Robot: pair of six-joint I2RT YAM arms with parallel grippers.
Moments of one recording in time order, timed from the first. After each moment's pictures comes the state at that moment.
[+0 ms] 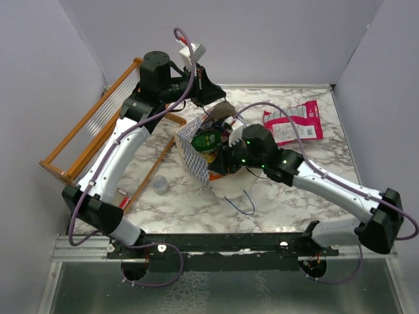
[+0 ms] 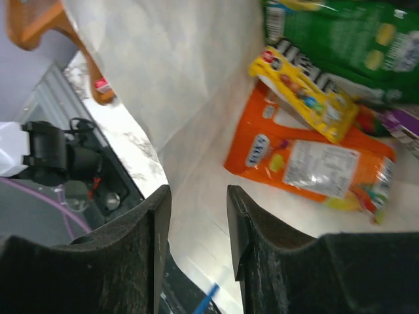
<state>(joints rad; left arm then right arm) -0.46 1.57 1.81 -0.38 0.68 -0.31 0.88 1.35 1.13 -0.26 -0.25 0.37</state>
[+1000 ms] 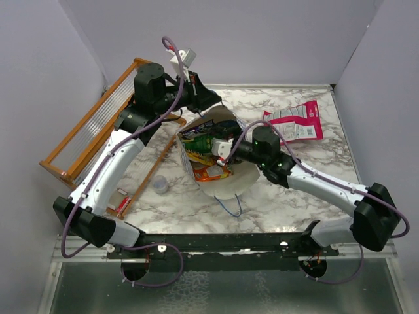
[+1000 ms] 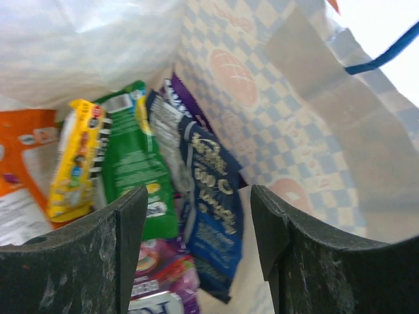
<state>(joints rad) -0.46 1.41 1.61 -0.29 0.58 -0.44 0.80 1.31 0.87 0.28 -0.26 -0.93</state>
